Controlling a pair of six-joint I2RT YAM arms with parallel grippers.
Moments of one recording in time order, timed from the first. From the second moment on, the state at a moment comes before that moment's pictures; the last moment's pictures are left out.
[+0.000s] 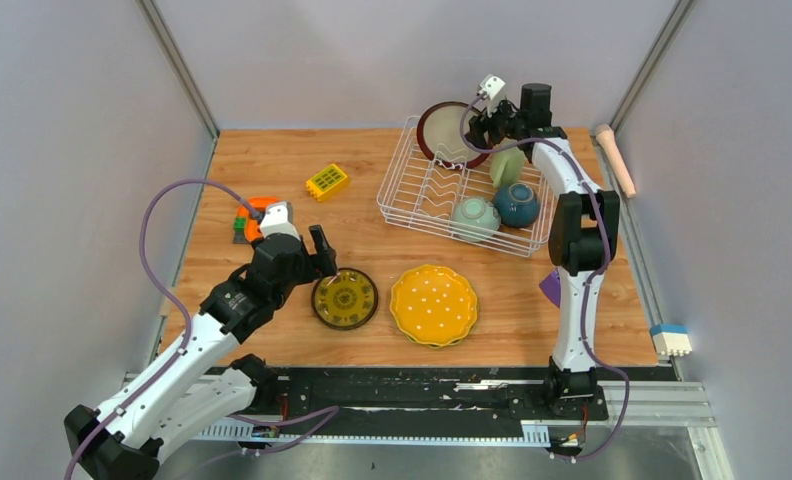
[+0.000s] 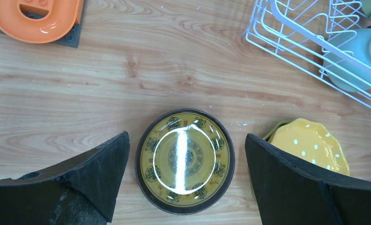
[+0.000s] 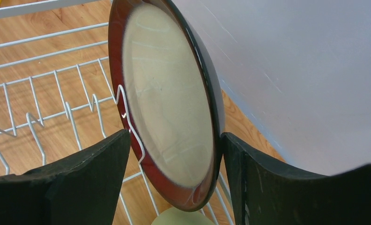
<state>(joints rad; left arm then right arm) -0.61 0.77 0.72 -0.51 -0.41 -0.61 0.09 2.29 2.02 -0.16 -0.63 -0.52</state>
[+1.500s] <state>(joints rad) -0.61 0.62 0.72 -0.74 -0.46 -0.74 0.13 2.20 1.98 -0.26 -0.61 -0.81</state>
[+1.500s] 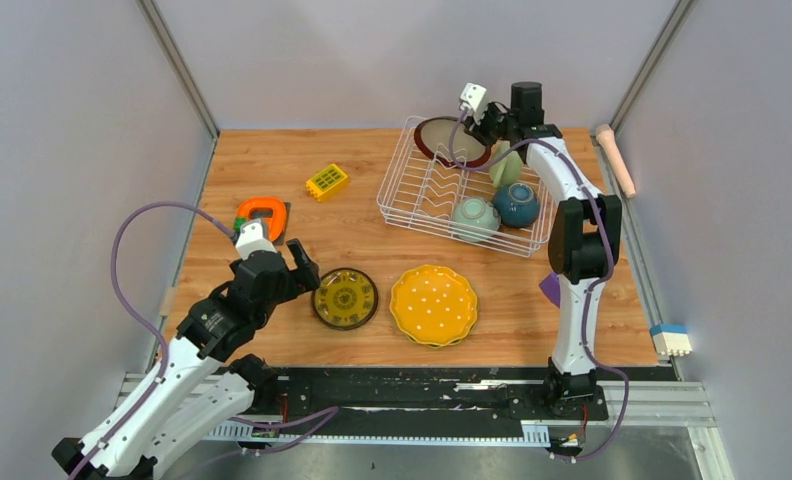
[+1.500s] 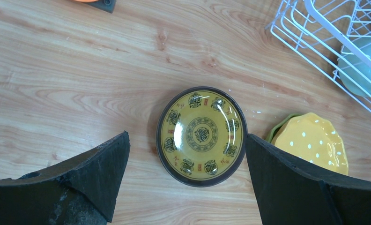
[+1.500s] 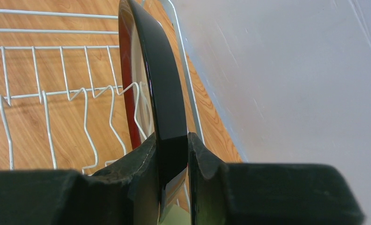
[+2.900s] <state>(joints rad) -0.61 0.51 0.66 -0.80 -0.35 -0.80 0.25 1.73 1.87 -0.23 -0.50 -0.16</state>
